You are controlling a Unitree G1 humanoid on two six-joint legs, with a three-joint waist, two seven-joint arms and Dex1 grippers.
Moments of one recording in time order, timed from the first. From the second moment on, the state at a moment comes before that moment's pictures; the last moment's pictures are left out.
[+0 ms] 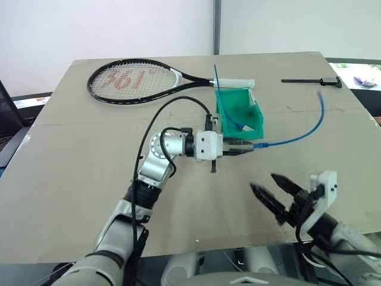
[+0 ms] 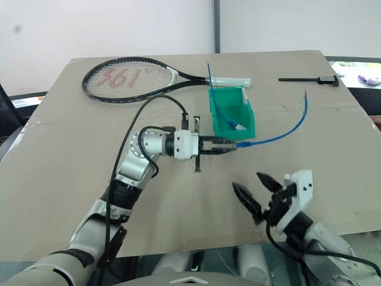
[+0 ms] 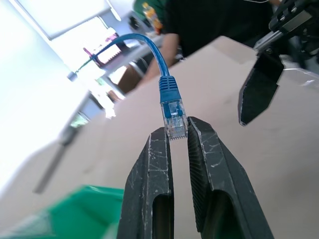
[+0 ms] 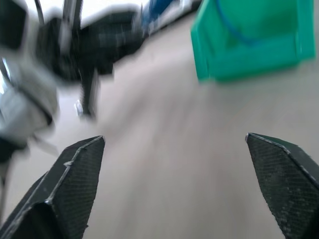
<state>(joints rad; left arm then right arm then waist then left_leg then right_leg) -0.65 0.31 -0.26 0.26 -0.16 -0.48 -1.15 0.27 -0.21 -0.20 -0.91 0.96 0.82 0.20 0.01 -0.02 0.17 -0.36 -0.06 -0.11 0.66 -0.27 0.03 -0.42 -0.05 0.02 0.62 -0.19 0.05</state>
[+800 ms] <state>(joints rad) -0.65 0.32 -0.25 0.32 -0.14 -0.56 -1.09 0.00 -0.20 -0.15 -0.73 1.15 0.70 -0.01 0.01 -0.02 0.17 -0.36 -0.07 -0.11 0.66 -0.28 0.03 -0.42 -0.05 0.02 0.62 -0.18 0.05</state>
